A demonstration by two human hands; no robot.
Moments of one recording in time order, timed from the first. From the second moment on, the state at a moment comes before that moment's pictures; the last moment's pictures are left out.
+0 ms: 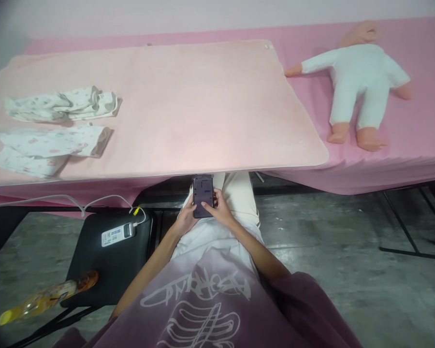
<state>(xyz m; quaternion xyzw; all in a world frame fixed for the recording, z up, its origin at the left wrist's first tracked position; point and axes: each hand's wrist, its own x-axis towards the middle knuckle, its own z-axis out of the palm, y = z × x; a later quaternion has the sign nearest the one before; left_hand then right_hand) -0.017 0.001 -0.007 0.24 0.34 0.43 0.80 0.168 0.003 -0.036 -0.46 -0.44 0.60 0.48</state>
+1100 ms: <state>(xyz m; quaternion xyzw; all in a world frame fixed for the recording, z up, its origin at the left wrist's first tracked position) -0.007 0.005 -0.003 0.24 0.34 0.46 0.79 0.181 0.003 -0.034 -0.44 -0.43 0.63 0.47</state>
